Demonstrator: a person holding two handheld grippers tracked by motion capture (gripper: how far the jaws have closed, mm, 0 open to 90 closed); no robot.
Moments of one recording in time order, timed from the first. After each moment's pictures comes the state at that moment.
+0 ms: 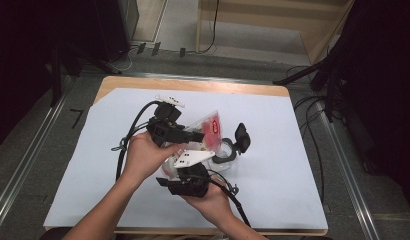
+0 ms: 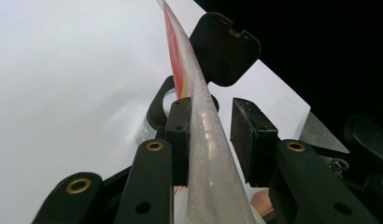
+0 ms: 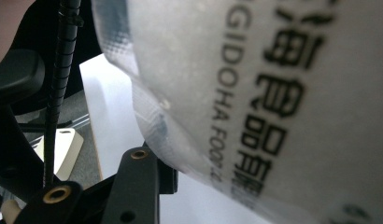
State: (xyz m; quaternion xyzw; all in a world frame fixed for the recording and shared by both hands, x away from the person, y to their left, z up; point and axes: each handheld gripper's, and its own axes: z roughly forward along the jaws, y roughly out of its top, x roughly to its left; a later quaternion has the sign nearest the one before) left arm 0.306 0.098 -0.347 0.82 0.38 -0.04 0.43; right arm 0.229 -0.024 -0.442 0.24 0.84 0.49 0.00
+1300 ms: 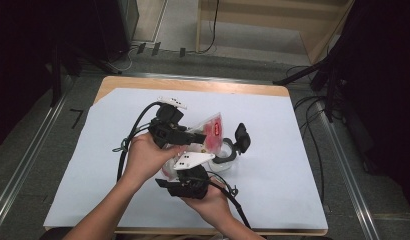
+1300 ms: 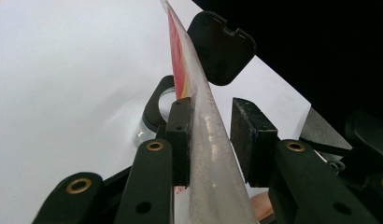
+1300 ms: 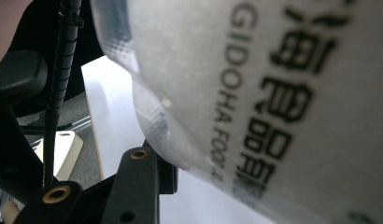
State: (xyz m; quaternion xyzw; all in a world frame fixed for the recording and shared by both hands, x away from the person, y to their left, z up) left arm 0.302 0.093 -0.345 0.83 0.37 -0.03 0.42; right arm 0.225 -0.023 -0.444 0.24 0.83 0.50 0.00
